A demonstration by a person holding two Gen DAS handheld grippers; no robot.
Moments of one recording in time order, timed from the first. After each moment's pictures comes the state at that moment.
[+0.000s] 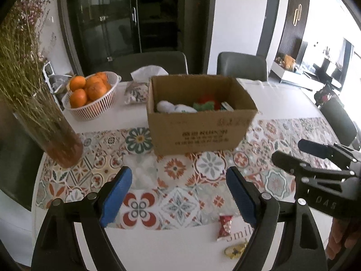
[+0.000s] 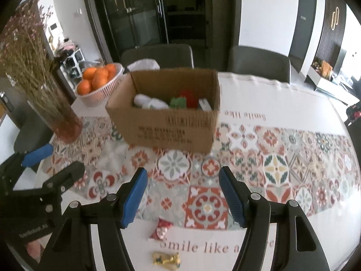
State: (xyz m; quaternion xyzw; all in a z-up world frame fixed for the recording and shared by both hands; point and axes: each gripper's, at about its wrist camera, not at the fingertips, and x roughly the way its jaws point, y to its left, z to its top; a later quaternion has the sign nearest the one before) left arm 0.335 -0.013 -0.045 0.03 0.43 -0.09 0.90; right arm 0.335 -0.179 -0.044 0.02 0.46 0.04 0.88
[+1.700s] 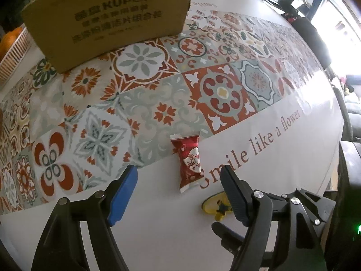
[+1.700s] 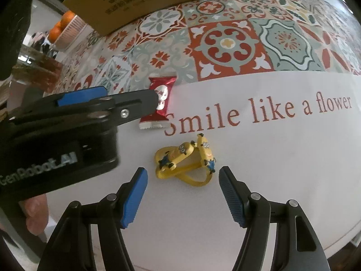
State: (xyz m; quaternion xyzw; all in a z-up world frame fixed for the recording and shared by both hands) left arm 0.323 -0.085 -0.206 0.10 0.61 -0.25 0.74; right arm 0.238 -0.170 -0.222 0.17 0.64 0.03 0.75
